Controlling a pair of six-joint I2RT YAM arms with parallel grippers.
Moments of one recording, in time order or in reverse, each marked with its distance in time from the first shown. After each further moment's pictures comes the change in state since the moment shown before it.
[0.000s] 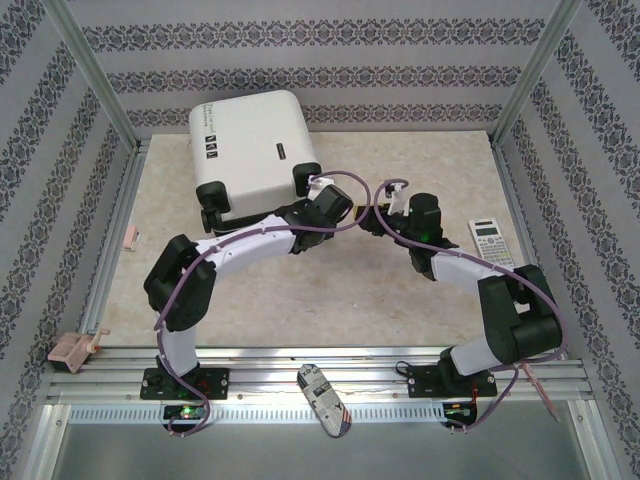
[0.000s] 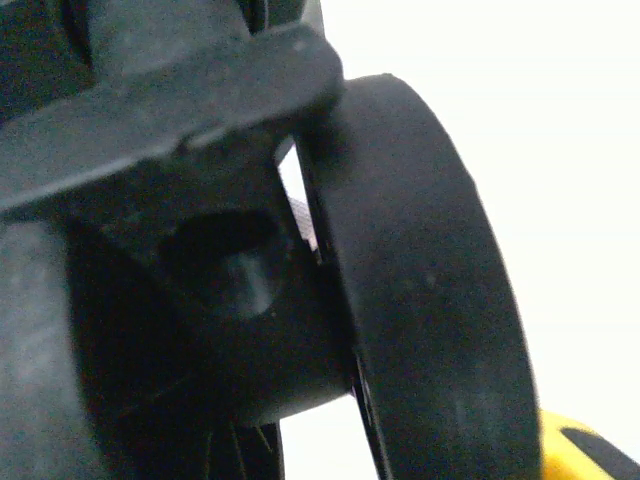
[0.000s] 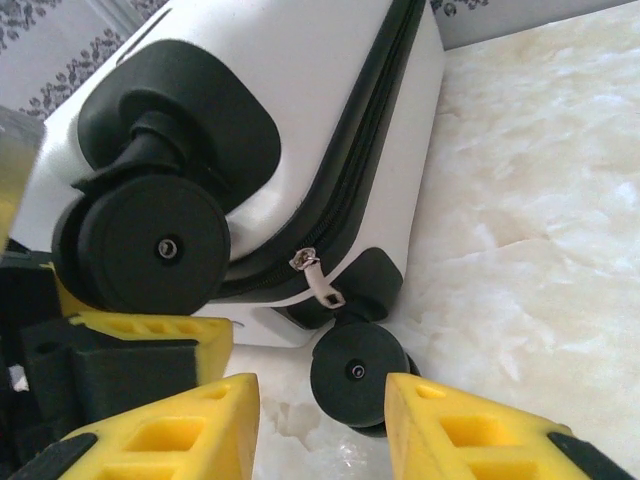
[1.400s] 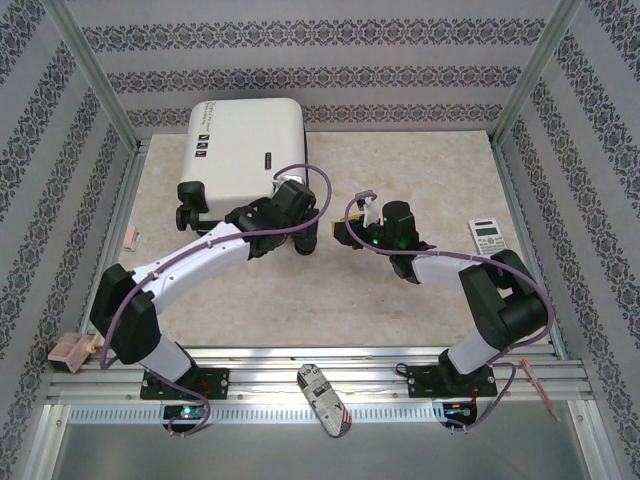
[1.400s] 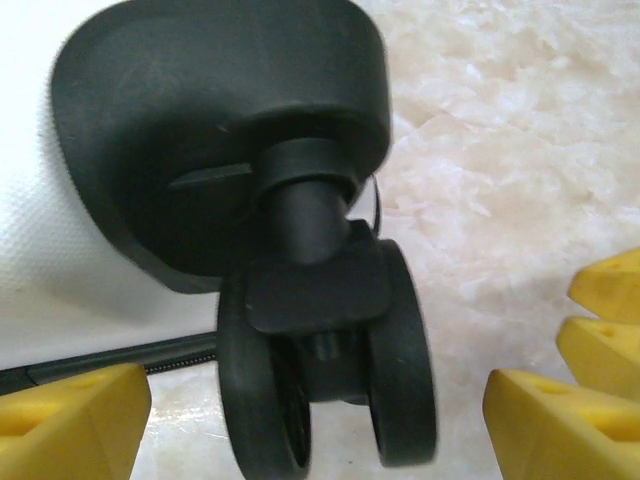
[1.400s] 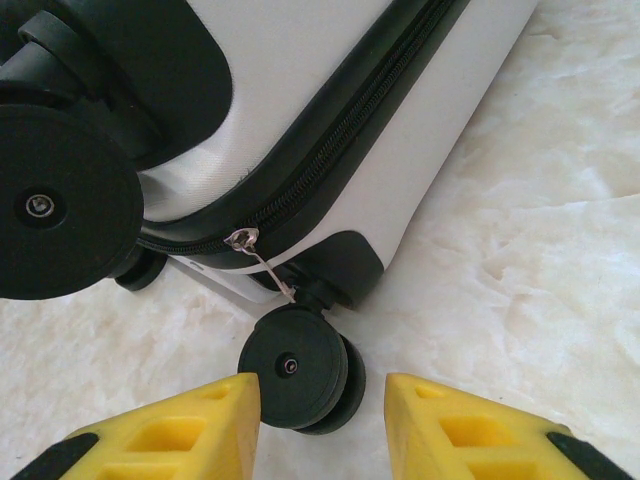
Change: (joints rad) left arm 0.066 -0.304 -0.147 -0.126 0.139 -0.046; right arm 0.148 0.104 0.014 0.020 0.047 -0.085
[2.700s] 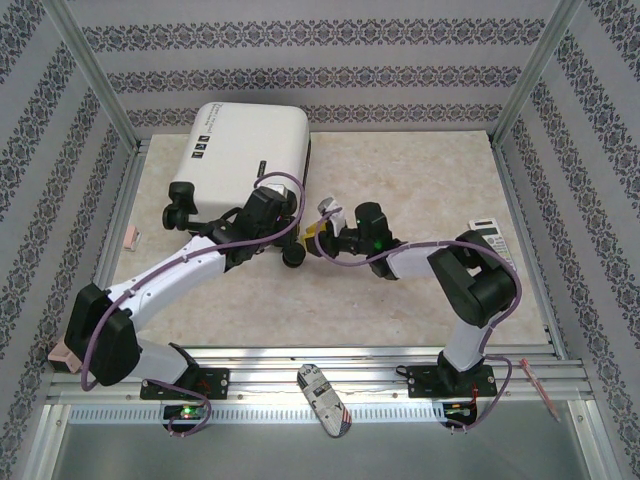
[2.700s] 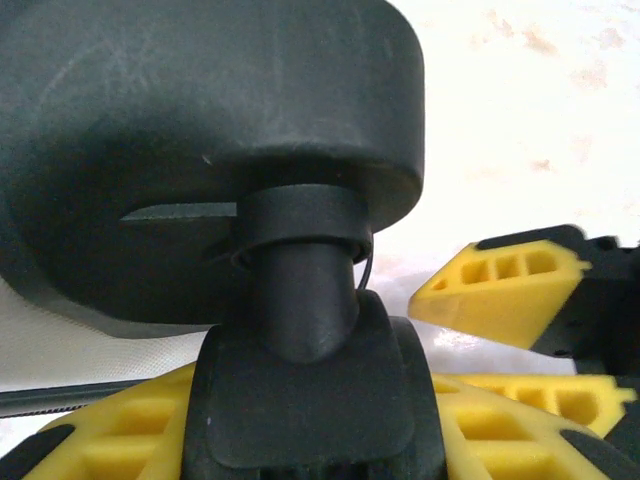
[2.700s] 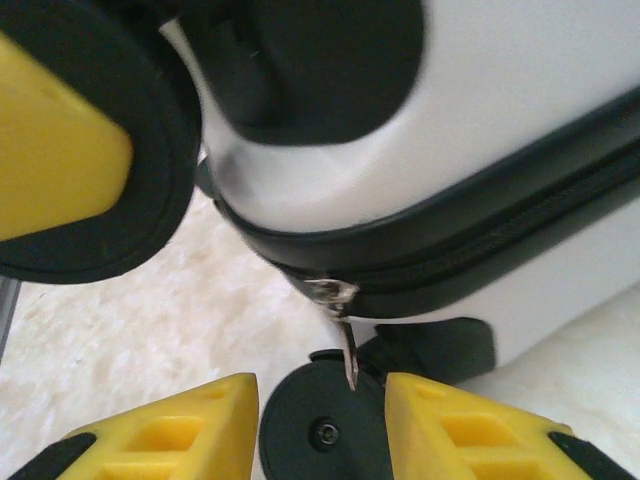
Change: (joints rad) left arm 0.079 -0.166 -0.206 0.127 0.209 0.039; right arm 0.140 0.198 0.111 0.128 -0.185 -0.200
